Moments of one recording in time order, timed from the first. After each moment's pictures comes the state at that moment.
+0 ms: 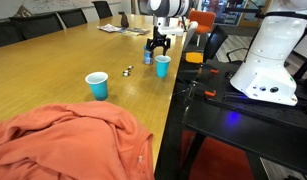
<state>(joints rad) -0.15 0.38 -0.07 -2.44 0.28 2.82 0.11</state>
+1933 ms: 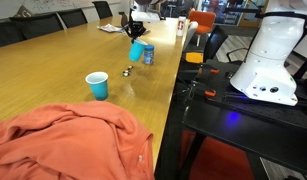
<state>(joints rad) 0.06 0.40 -0.17 -2.20 0.13 2.84 0.40</state>
